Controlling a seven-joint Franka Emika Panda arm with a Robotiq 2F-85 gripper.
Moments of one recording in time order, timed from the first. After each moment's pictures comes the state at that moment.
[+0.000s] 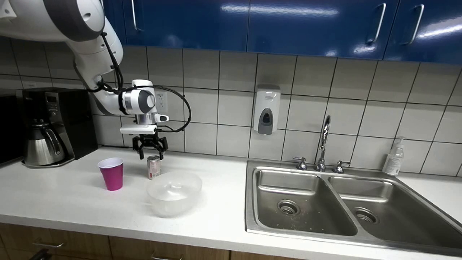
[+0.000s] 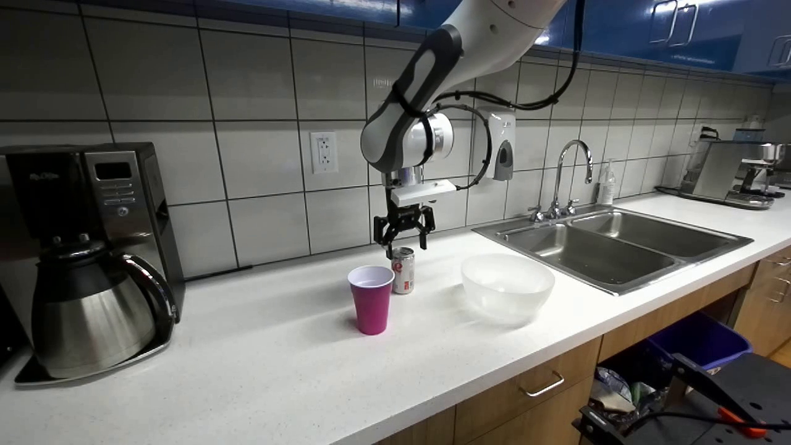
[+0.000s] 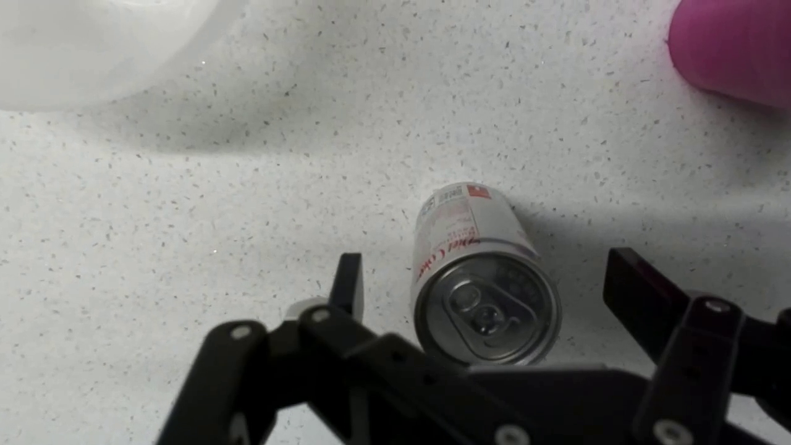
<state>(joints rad) 0.13 0.78 -0.02 -1.57 -0.08 2.31 0.09</state>
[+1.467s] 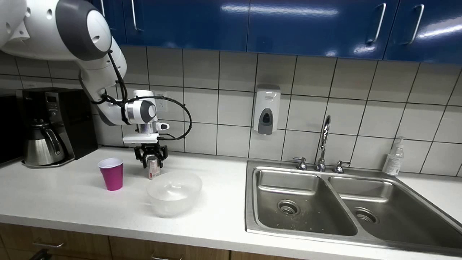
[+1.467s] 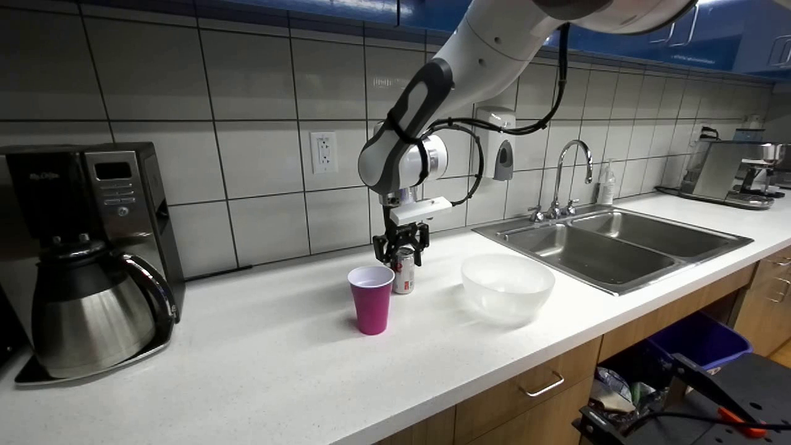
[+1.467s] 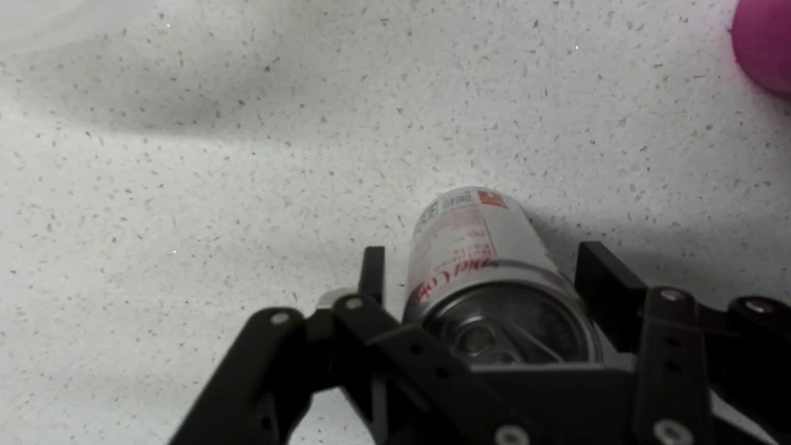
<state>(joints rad) 0.13 0.89 -0.02 -1.49 -0.10 2.33 0.05</state>
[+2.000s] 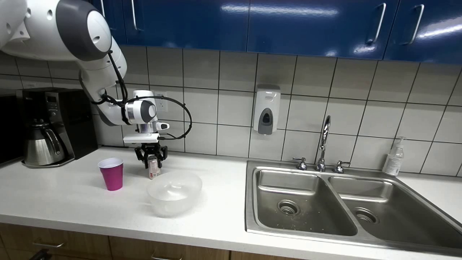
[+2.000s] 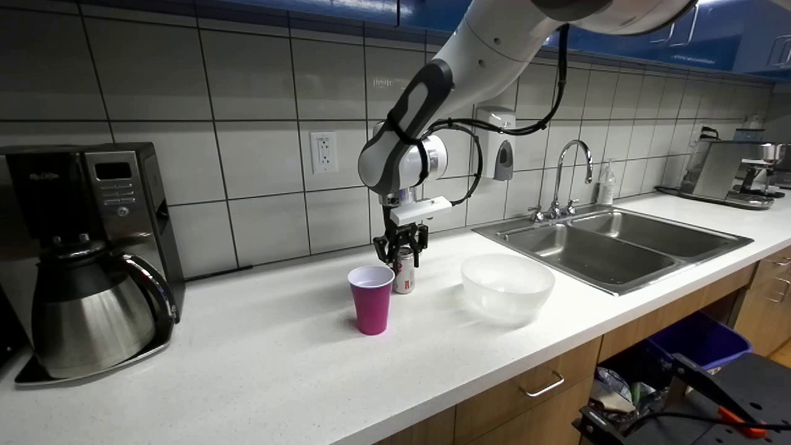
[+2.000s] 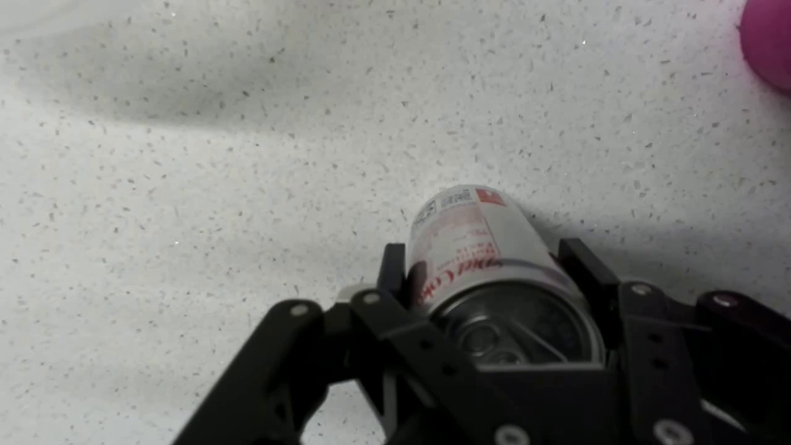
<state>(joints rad) 0.13 0.89 -0.02 -1.48 -0.11 2.33 0.04</state>
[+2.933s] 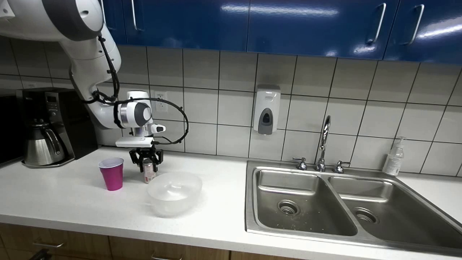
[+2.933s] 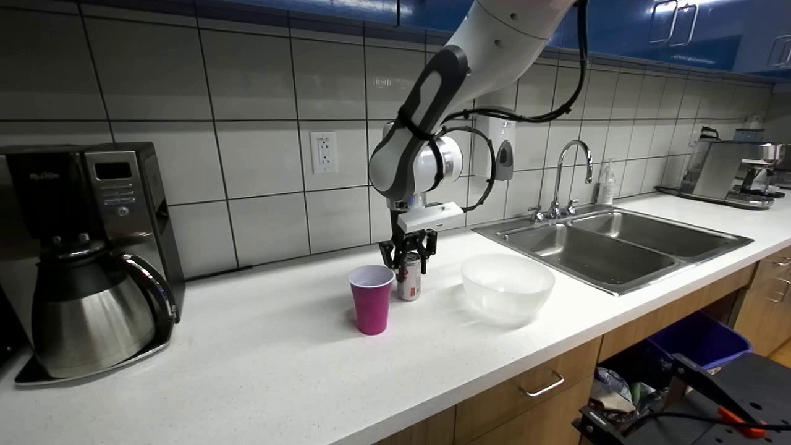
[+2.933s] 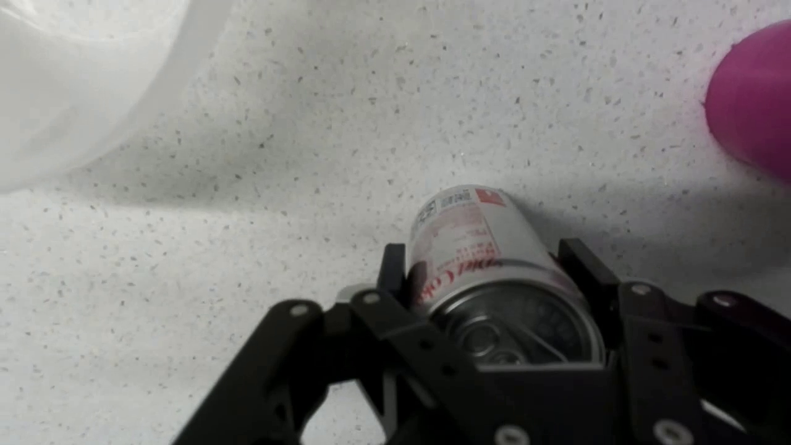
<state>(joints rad) 0.13 0.77 -0.02 -1.72 -0.11 2.48 0.09</state>
